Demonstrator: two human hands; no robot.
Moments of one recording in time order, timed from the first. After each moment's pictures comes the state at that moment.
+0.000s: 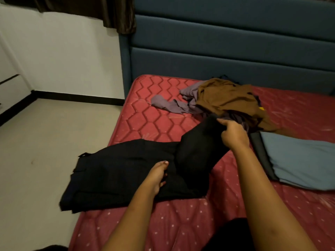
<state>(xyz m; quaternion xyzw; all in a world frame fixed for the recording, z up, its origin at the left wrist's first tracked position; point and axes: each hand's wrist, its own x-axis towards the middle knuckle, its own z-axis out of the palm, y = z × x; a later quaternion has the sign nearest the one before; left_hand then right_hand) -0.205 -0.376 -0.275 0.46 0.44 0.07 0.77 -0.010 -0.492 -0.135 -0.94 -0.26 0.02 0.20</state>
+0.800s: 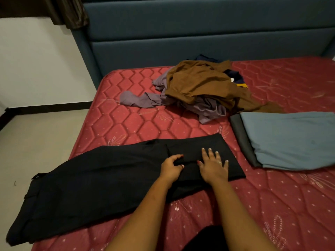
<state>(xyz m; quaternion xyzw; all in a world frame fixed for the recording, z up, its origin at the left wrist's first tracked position) -0.060 -0.449 -0.310 0.75 0.35 0.07 0.56 0.041 -0.571 -0.312 -0.96 -0.23 0.15 0.08</state>
